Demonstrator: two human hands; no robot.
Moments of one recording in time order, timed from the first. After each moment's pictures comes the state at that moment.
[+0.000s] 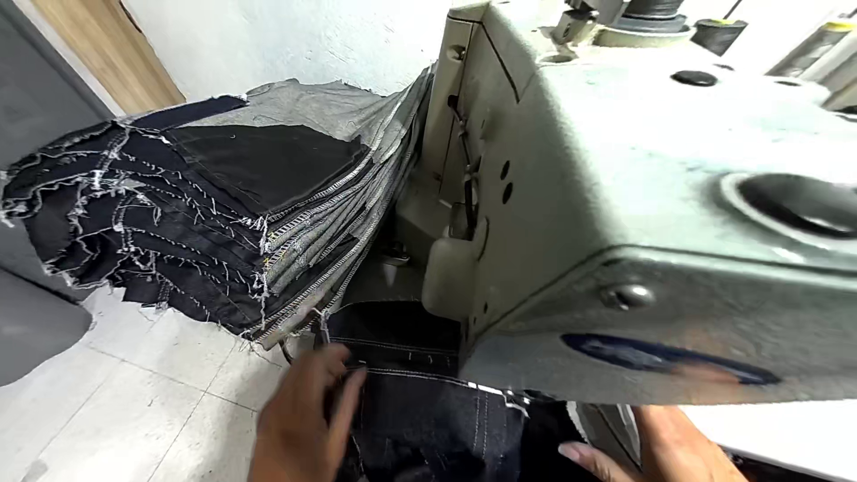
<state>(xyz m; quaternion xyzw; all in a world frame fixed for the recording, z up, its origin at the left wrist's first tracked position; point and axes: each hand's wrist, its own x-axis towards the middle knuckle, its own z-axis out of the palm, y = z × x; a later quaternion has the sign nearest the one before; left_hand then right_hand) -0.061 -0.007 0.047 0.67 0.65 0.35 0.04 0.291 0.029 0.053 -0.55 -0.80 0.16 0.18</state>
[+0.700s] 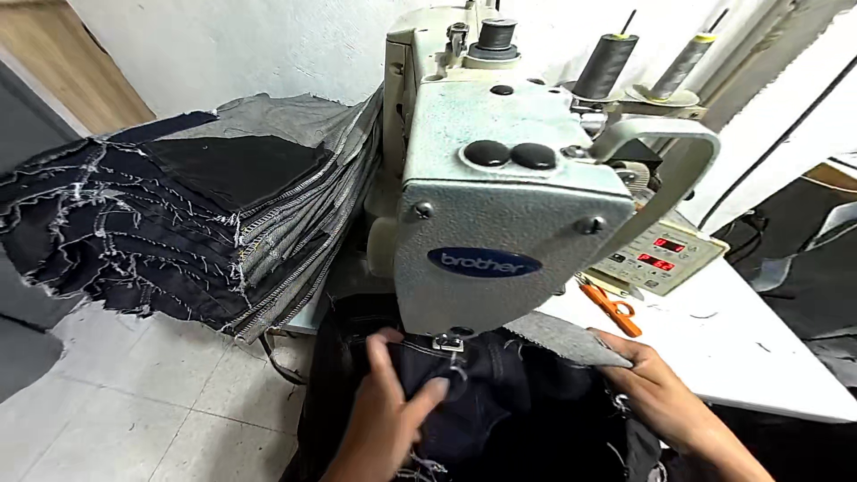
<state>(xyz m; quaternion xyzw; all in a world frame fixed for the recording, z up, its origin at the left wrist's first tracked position) 0.032 -0.006 0.032 0.55 0.63 0.39 0.38 0.355 0.047 0.012 -0.52 -0.66 0.36 0.40</state>
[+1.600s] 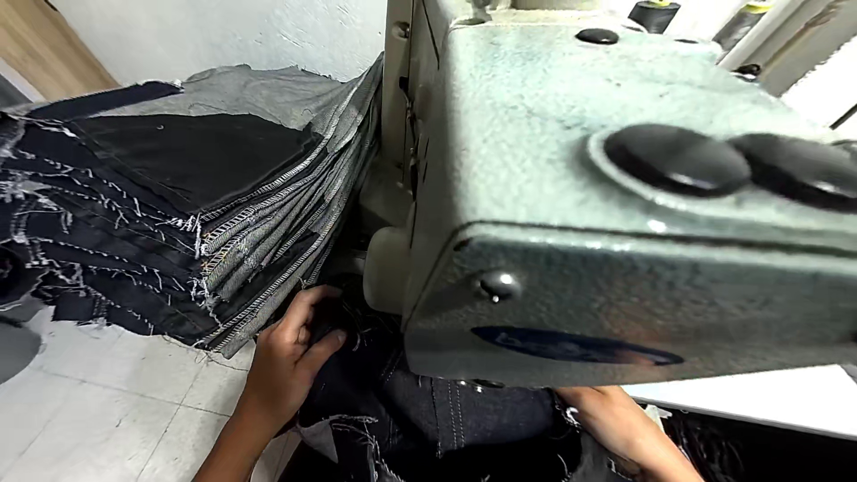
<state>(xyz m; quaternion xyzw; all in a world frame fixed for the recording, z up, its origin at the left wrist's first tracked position) -0.072 0.061 0.017 0.65 0.59 0.44 0.18 0.281 0.059 0.019 -0.56 -0.57 0.48 0.36</state>
